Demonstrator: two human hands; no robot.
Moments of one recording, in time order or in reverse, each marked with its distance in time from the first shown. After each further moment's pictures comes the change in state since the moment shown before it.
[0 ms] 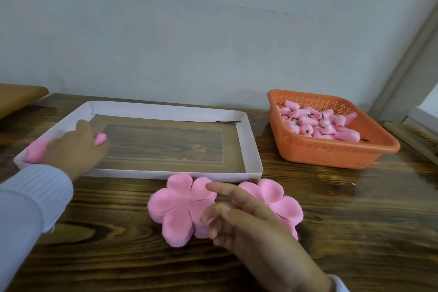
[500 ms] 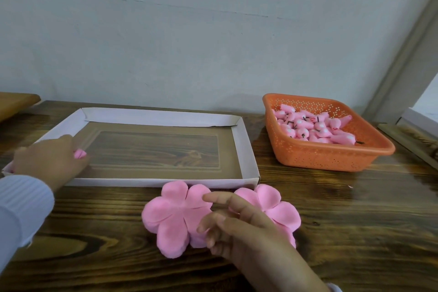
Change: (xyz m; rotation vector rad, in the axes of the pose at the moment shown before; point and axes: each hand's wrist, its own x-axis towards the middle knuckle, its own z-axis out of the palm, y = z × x) left_hand 0.065 -0.086 0.042 0.163 0.006 0.060; right_hand 0.004 0.001 -0.003 -0.009 0.035 0.018
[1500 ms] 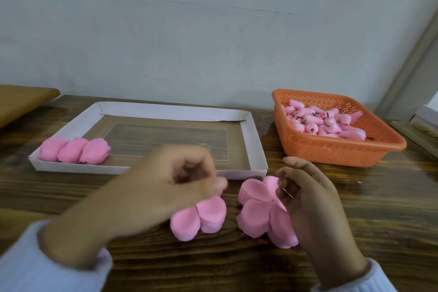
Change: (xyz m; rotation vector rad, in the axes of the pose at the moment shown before) left_hand -0.197 0.197 -0.164 -0.994 -0.558 0.641; right_hand -0.001 -0.030 -0.035 0.066 0.627 -0.285
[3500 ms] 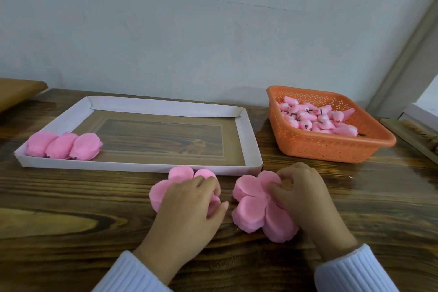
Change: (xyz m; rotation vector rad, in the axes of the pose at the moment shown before) left_hand 0.015 -0.075 0.081 0.607 0.321 -0.061; right_hand 0.021 0.003 -0.019 -1.465 -0.035 -0.330
